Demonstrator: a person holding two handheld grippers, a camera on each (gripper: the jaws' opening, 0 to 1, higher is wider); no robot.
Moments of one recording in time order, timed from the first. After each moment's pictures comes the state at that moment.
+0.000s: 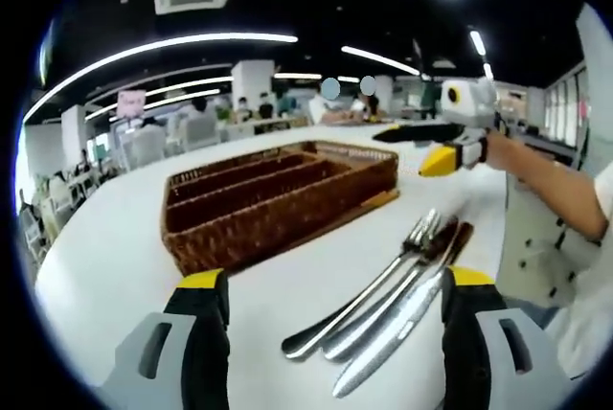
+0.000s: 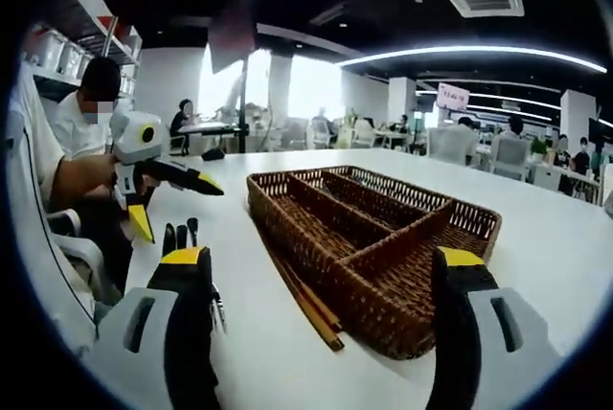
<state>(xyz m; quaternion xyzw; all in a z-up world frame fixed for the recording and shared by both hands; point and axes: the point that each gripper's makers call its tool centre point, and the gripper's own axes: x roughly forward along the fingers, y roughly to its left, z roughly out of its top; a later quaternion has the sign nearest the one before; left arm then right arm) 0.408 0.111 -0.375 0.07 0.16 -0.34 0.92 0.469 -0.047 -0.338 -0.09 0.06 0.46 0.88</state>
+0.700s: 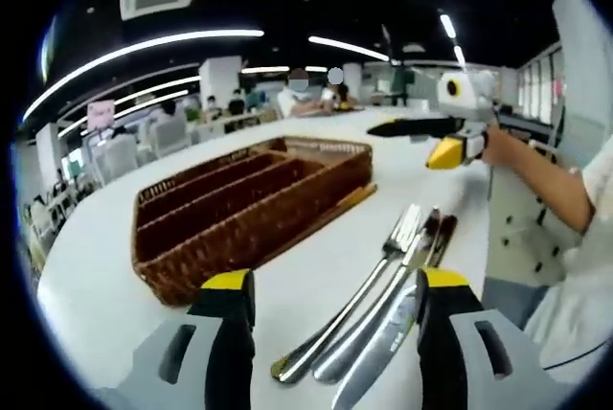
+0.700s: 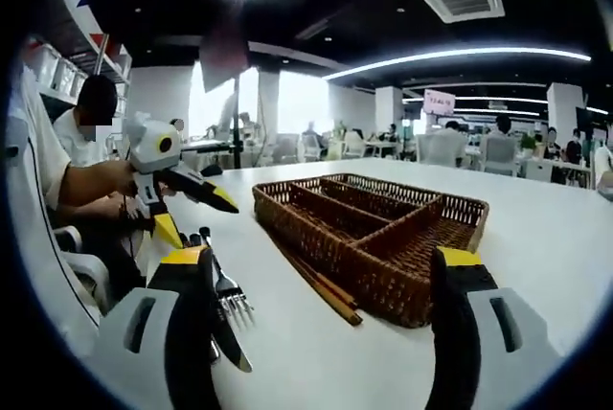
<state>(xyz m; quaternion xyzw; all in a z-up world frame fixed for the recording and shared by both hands) 0.407 0.085 -0.376 0.09 0.18 -0.42 0.88 0.442 -0.062 -0.334 -0.05 0.05 0.44 0.89</state>
